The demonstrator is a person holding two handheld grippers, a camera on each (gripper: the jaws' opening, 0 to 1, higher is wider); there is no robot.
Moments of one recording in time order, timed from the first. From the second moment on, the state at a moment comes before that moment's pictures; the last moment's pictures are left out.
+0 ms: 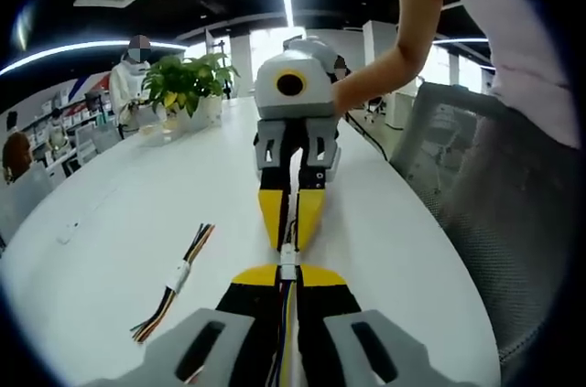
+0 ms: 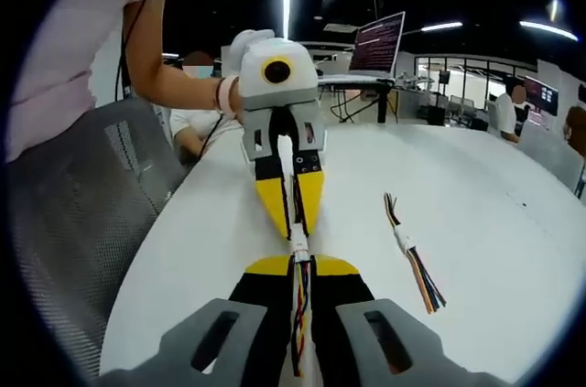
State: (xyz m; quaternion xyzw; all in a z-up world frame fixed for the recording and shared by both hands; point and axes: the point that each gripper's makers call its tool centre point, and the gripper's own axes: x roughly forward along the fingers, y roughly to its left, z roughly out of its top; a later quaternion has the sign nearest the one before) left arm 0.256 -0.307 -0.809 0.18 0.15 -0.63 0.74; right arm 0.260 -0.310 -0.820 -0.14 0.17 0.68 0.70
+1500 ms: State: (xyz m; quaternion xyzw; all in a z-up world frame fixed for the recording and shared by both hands) left arm 0.312 -0.294 -0.835 0.19 0.15 -0.62 0.75; right arm 0.314 -0.295 -0.840 -0.17 0.16 0.65 0.72
